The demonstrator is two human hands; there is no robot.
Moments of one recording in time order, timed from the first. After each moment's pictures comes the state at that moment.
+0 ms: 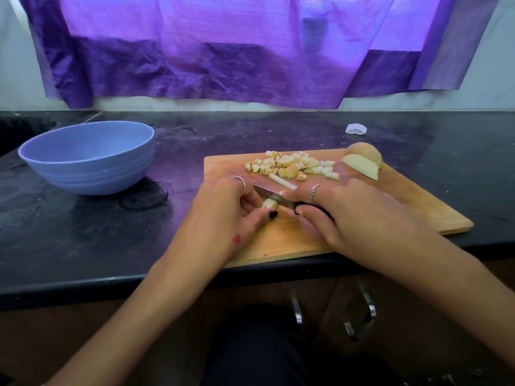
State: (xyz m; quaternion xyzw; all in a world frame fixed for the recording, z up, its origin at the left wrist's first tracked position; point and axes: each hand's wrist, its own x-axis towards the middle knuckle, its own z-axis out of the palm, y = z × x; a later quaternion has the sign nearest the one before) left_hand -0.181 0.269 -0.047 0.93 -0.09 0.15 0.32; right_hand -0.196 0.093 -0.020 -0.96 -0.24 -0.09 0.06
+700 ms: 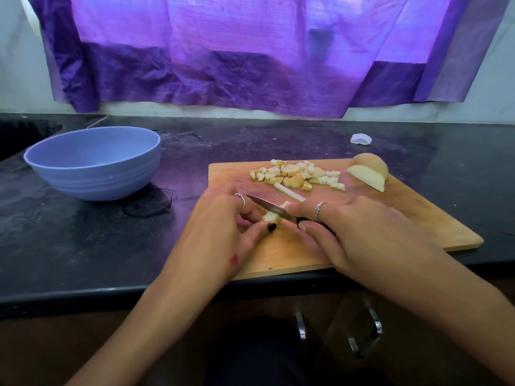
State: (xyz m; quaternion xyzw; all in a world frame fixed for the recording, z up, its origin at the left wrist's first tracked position) left_hand -0.186 0.278 -0.056 0.92 -0.13 0.21 0.32; right_hand -0.200 0.095 -0.024 -0.96 -0.24 -0.12 0.03
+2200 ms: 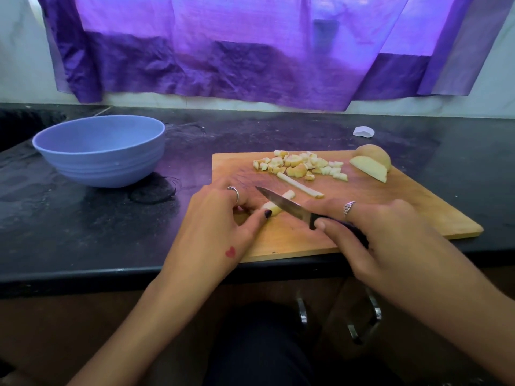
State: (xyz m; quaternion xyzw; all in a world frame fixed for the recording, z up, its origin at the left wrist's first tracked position) left_hand -0.197 0.282 -0.061 0.91 -0.12 0.24 0.32; right_hand -0.229 0.088 -0.031 -0.96 -0.20 -0.13 0.16
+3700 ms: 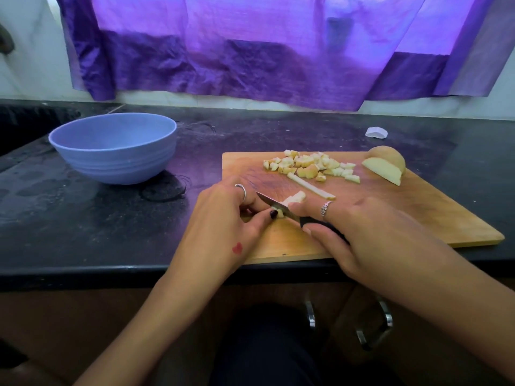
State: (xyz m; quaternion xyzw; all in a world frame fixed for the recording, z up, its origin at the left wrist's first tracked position) left_hand -0.195 0.284 -0.061 0.90 -0.09 0.23 0.36; right_hand -0.215 0.103 -0.025 -0.95 -0.28 -0.10 0.10
